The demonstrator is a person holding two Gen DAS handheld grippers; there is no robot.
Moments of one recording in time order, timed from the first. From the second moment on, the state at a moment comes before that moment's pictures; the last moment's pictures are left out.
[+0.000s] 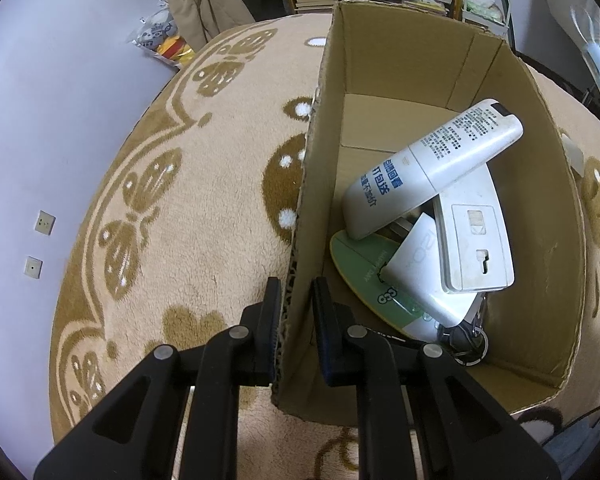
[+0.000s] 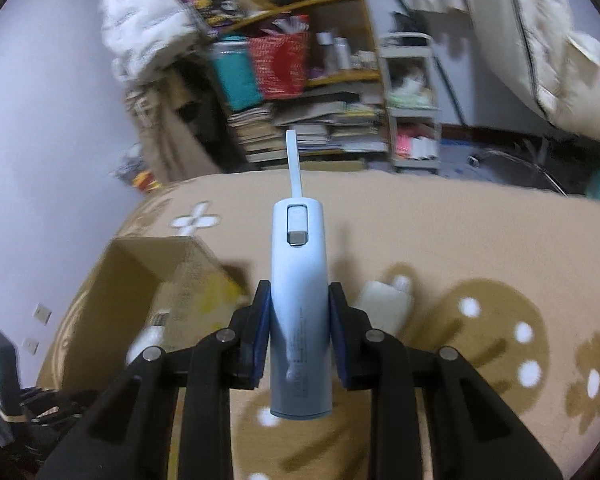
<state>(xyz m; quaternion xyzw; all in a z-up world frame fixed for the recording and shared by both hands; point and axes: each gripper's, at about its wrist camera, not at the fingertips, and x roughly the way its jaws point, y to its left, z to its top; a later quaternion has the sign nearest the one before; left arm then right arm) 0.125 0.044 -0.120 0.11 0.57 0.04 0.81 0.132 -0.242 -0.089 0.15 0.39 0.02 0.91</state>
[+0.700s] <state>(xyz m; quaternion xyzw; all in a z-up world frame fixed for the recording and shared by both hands) 0.124 0.048 -0.117 0.10 0.56 0.03 0.82 0.131 -0.118 -0.084 0.15 0.42 0.17 0.88</state>
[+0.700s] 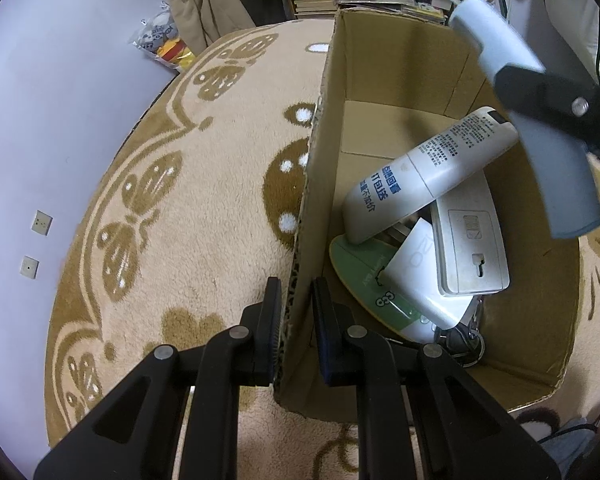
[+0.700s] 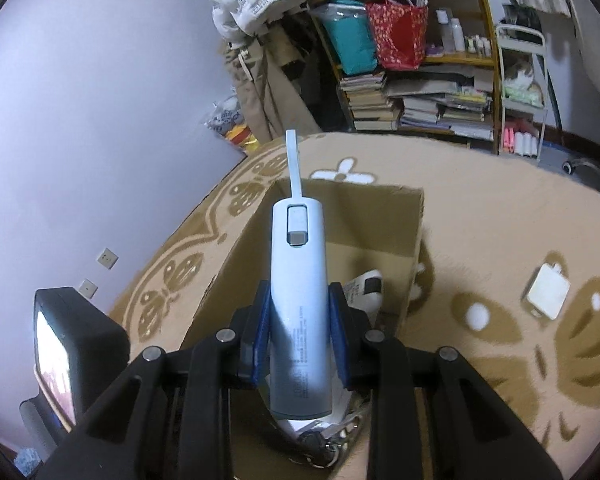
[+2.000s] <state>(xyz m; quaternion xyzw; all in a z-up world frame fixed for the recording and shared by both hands) 0.130 0.048 -0.114 0.09 0.56 0.03 0.82 0.144 -0.175 -0.062 0.11 0.40 0.08 0.91</state>
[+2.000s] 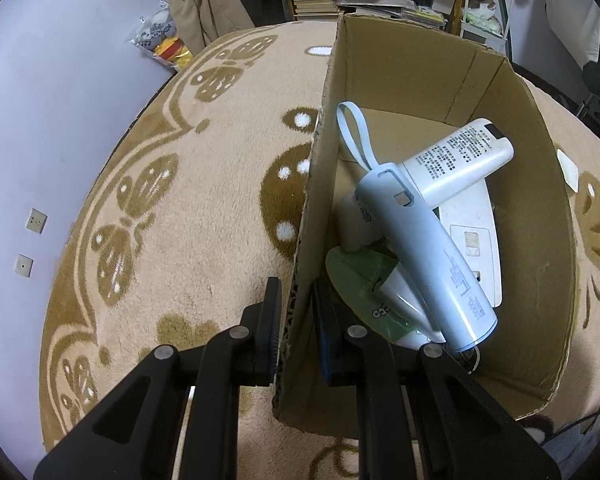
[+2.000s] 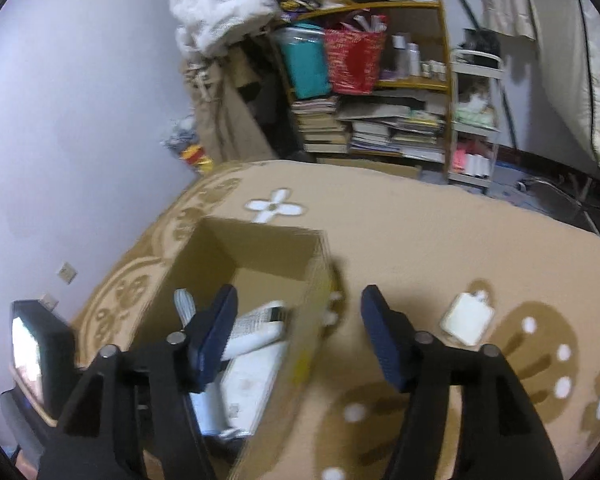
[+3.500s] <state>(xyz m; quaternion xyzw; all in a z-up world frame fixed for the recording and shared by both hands) 0.132 0.048 -0.119 0.11 0.56 0.03 0.82 0.204 -0.302 -0.198 0.12 0.50 -0.07 0.86</state>
